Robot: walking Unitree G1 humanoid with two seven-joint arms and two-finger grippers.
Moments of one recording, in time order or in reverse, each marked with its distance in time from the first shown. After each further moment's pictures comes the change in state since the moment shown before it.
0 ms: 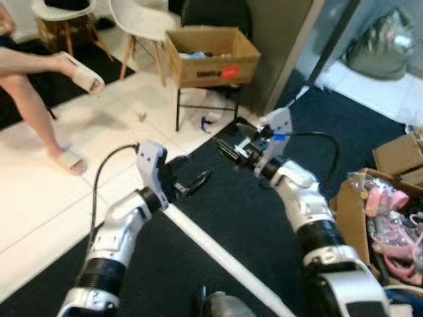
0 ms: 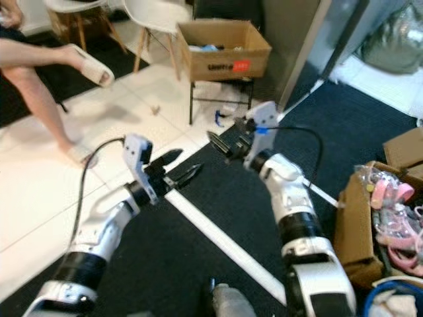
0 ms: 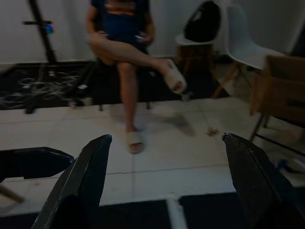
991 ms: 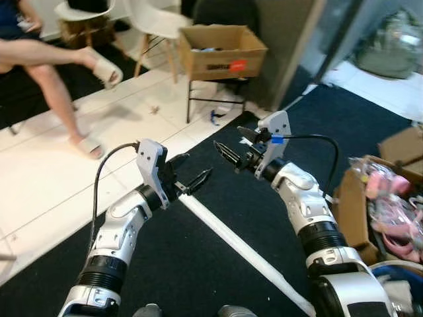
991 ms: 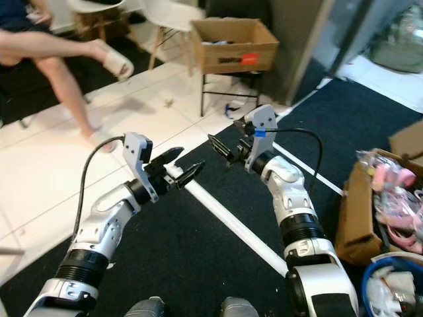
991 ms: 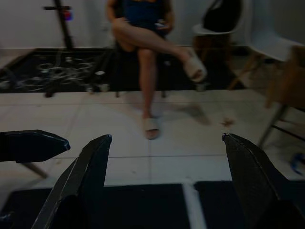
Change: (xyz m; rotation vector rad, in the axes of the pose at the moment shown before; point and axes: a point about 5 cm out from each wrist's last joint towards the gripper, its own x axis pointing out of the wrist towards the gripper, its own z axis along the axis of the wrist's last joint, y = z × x) left arm 0.001 0.000 0.000 -0.005 -0.014 -0.006; right arm -0.004 0.000 -0.006 -0.034 0.043 0.009
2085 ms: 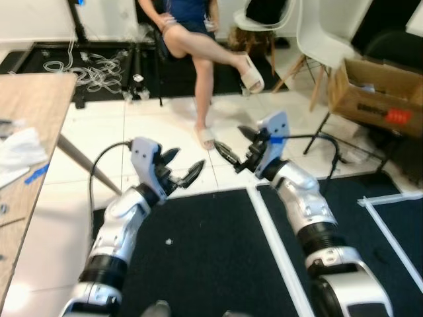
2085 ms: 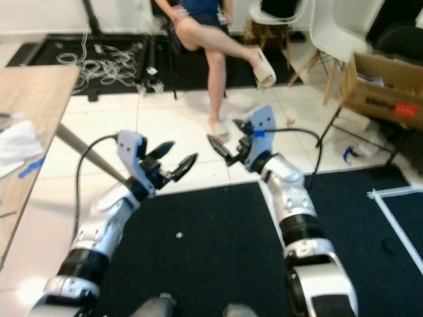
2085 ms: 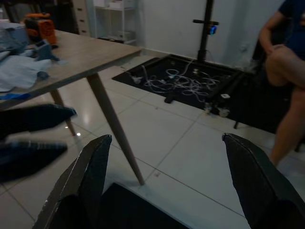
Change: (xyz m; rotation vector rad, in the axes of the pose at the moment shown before) left arm 0.003 0.020 0.009 0.079 -0.066 0.237; right arm 0.003 0.001 0.006 -0.024 -0.024 -0.008
